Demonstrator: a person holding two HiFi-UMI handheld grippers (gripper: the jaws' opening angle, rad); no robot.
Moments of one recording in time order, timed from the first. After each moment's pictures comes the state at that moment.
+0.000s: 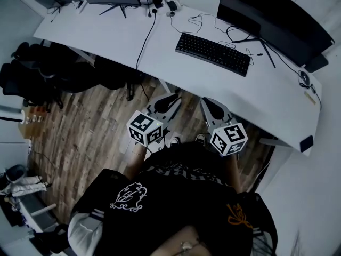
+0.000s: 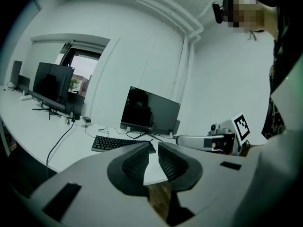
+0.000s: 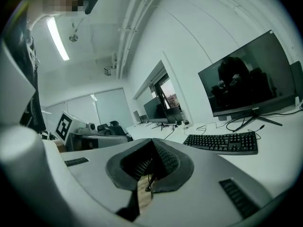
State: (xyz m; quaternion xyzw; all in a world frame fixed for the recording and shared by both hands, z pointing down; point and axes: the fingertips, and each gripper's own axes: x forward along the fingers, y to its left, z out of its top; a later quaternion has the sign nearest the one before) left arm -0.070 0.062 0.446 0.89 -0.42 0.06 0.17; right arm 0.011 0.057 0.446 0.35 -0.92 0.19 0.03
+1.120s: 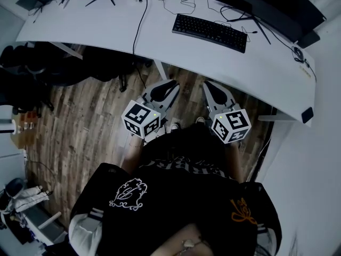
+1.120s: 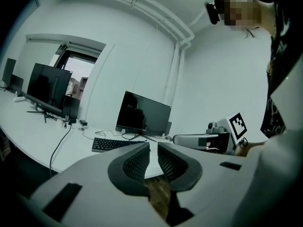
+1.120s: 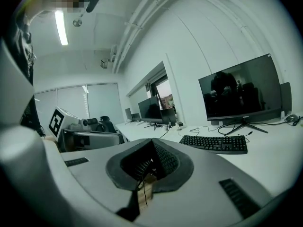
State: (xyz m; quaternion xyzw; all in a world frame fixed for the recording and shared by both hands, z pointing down) left arm -0.118 0.110 0.446 0.91 -0.38 0.04 0.14; right arm -0.030 0.101 0.446 0.42 -0.89 0.15 0.06
